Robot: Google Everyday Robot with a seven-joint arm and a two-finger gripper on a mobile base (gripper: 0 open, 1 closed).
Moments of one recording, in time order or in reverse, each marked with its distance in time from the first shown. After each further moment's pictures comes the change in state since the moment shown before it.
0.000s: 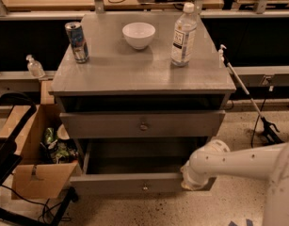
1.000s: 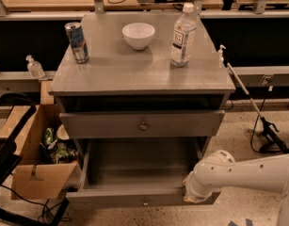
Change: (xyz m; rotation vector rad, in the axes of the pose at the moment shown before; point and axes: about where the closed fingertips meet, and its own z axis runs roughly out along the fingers) arm 0.002 0.040 -0.003 -0.036 -0.013 0.009
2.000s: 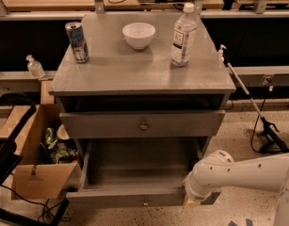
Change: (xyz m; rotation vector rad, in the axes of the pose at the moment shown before) arm 0.000 0.003 0.003 -0.008 0.000 -0.001
